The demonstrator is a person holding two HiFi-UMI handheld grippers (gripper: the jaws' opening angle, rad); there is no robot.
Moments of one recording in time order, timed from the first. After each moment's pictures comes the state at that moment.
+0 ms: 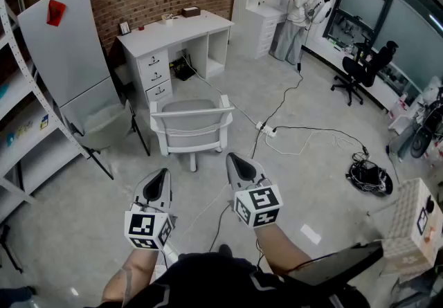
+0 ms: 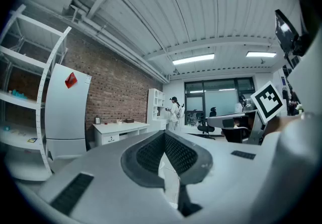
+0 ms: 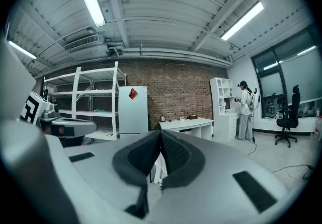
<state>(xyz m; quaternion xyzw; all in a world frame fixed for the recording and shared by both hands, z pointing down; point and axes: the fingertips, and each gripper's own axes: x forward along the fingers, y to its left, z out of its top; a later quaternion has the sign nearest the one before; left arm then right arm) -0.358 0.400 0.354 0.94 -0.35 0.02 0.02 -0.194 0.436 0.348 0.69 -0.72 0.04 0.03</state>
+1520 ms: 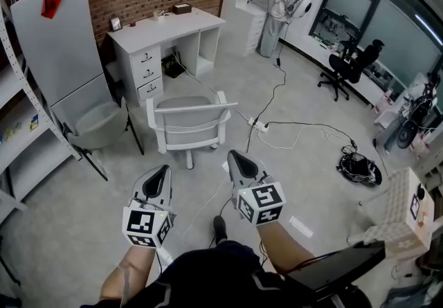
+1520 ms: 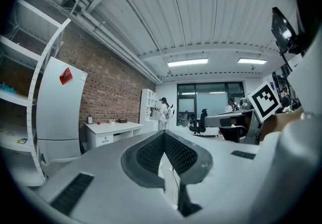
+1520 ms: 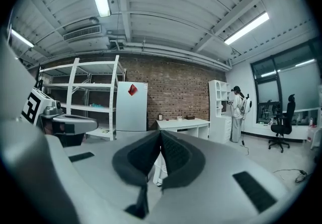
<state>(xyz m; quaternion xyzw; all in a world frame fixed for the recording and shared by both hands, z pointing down) -0.423 0.374 0.370 0.96 -0.29 0.01 0.03 -0.264 0.420 0.360 0.71 -0.70 0.04 0.06</state>
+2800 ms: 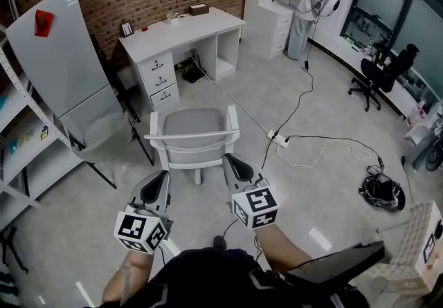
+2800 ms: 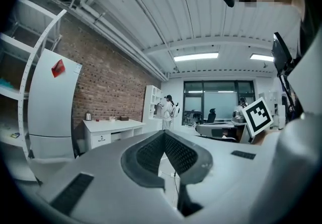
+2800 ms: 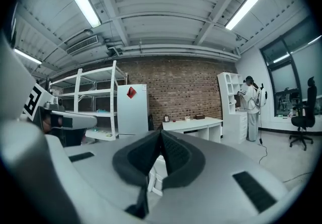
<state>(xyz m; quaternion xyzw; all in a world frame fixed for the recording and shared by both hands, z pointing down) -0.257 0.286 0.361 0.94 -0.32 0.02 0.06 -0.102 0.300 0.375 0.65 -0.76 0.05 0.03</state>
